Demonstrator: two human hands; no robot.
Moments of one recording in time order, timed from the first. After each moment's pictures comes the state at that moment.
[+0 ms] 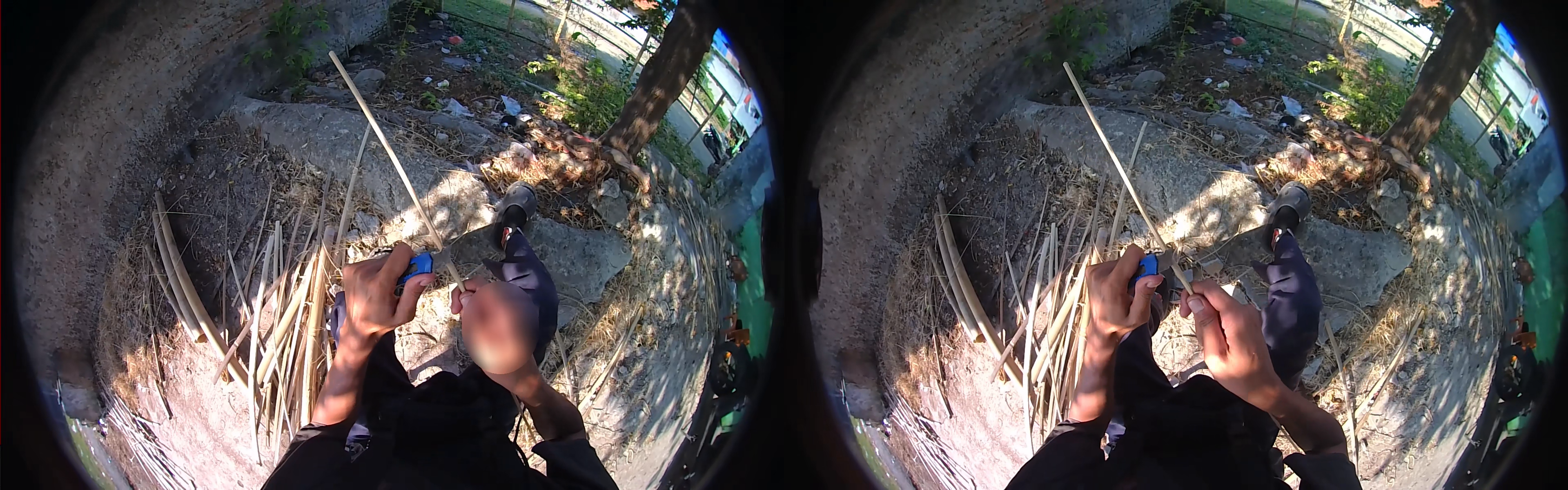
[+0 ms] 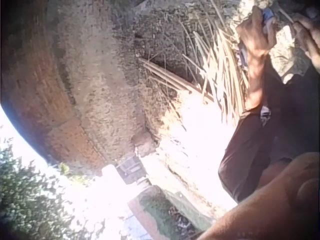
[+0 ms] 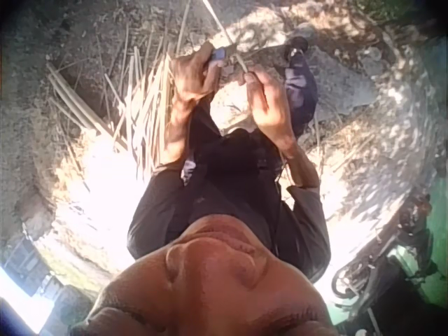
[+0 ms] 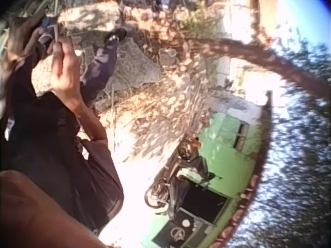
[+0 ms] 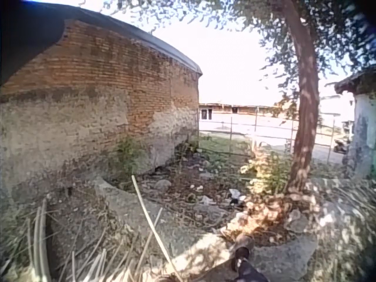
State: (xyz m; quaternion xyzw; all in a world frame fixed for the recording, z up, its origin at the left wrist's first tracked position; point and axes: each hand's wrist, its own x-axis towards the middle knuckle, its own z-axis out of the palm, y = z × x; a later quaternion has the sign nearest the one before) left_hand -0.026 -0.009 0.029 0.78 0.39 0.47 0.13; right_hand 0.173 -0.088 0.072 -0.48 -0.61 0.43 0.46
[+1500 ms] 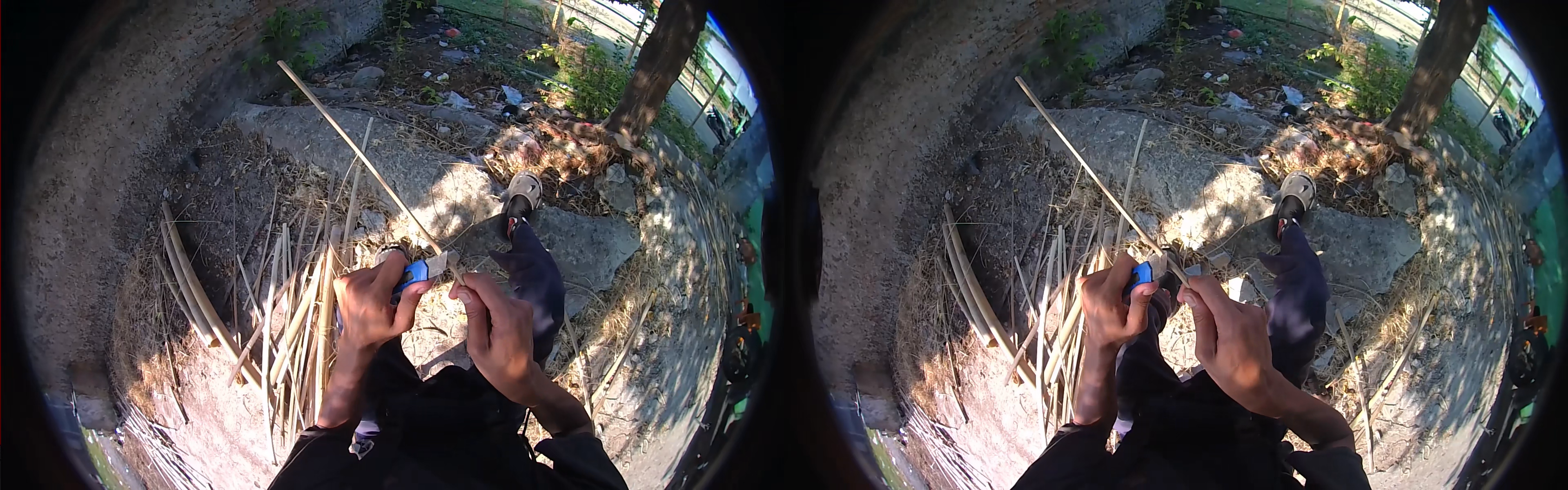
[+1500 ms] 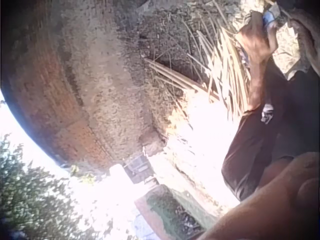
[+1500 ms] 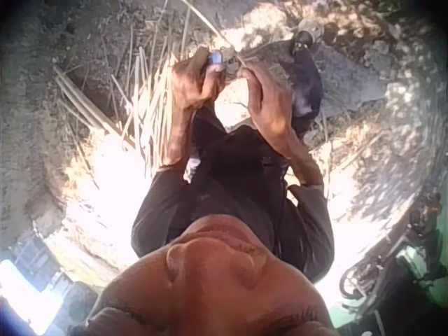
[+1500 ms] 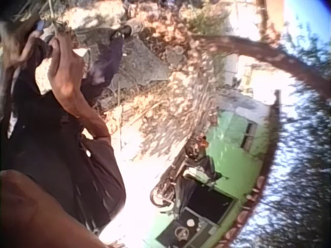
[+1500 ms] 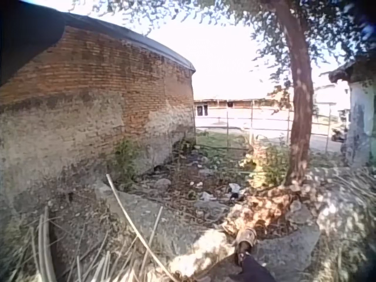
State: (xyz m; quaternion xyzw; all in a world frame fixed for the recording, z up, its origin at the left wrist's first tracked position) left_hand -0.025 -0.027 0.032 0.78 0.43 0.45 0.09; right_hand 0.170 -0.094 0.069 -0.52 -0.68 0.22 0.46
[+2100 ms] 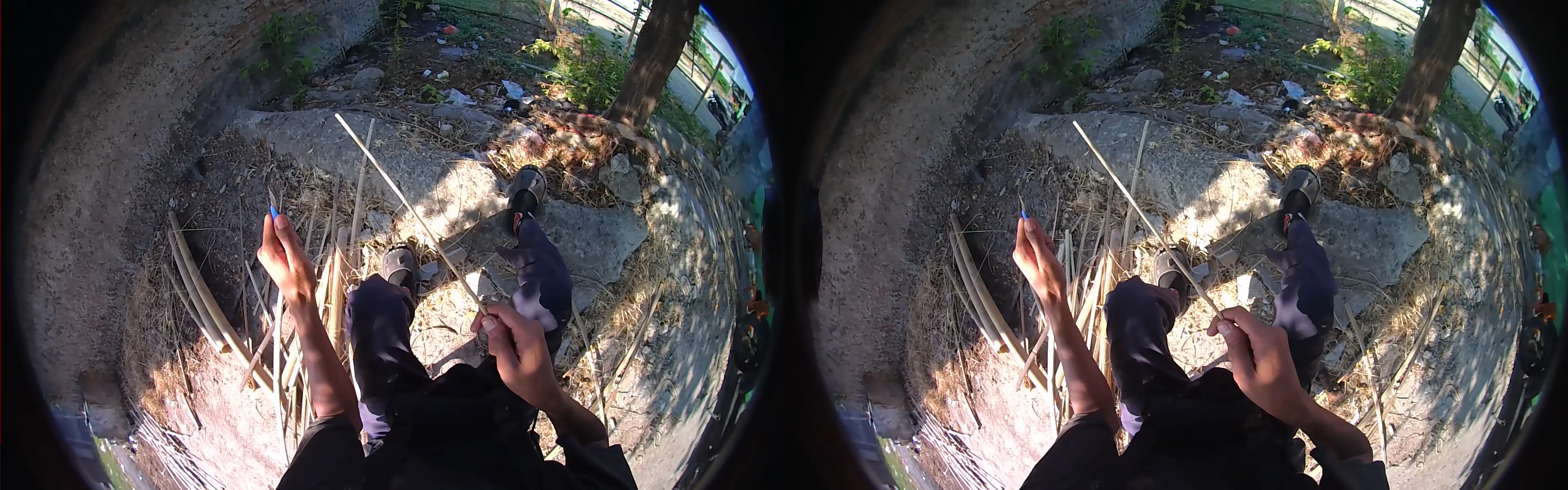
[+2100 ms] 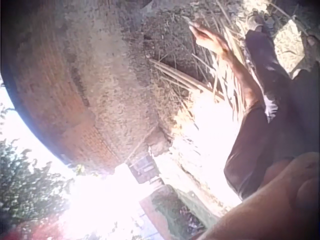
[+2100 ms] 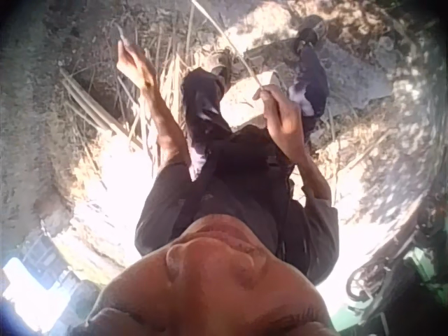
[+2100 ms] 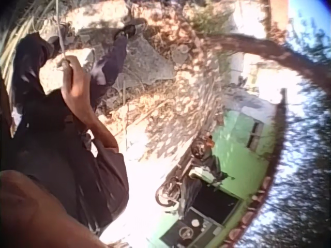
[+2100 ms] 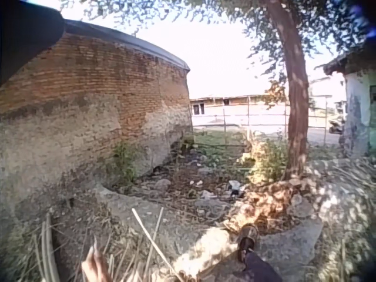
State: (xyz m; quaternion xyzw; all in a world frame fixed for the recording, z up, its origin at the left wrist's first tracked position) left_hand -0.120 0.045 0.011 0.53 0.57 0.62 0.10; right_hand 0.196 -0.131 0.044 -0.53 -0.58 0.43 0.44
